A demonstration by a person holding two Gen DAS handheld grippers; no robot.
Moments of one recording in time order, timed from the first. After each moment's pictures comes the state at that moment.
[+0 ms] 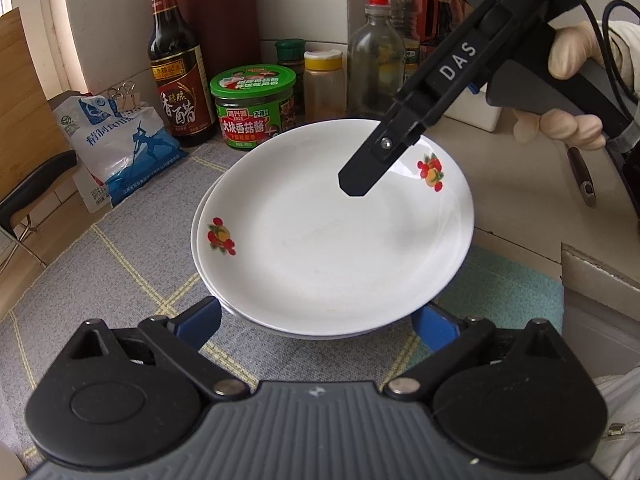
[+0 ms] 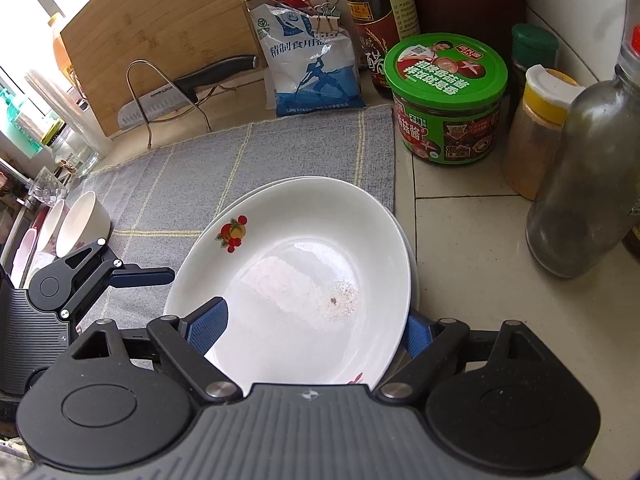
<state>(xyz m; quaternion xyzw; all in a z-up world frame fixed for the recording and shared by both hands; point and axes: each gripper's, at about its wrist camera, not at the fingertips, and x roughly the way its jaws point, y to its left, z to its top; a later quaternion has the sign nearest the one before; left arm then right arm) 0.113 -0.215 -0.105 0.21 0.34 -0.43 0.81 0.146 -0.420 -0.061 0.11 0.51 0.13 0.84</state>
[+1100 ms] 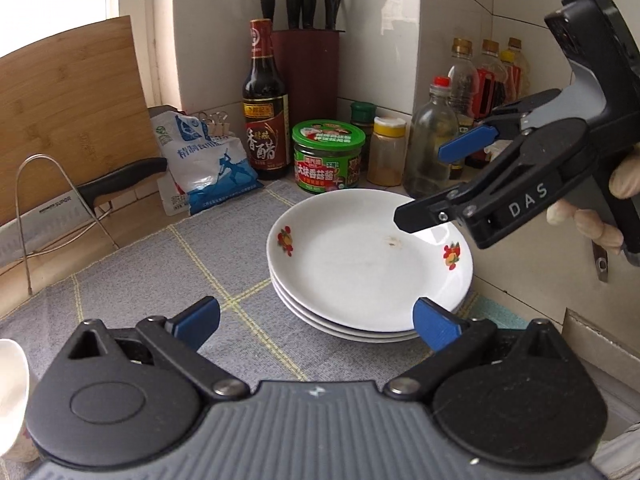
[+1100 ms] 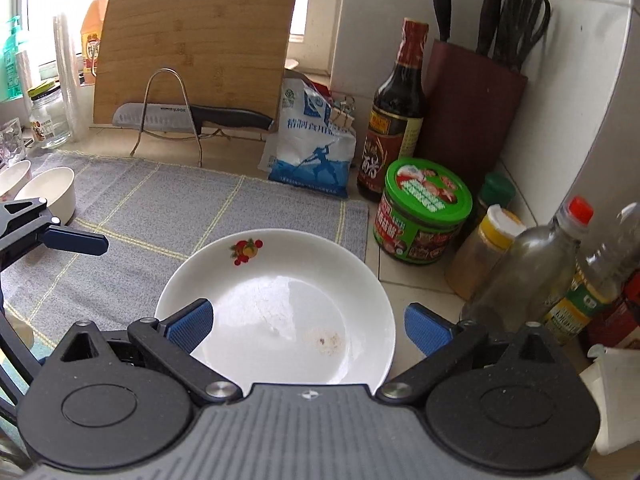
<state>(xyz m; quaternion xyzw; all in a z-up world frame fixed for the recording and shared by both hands) 0.092 -0.162 -0.069 0.12 0.29 -0.35 0.88 0.094 -0.349 -0.021 -0.09 0.36 0.06 0.93</state>
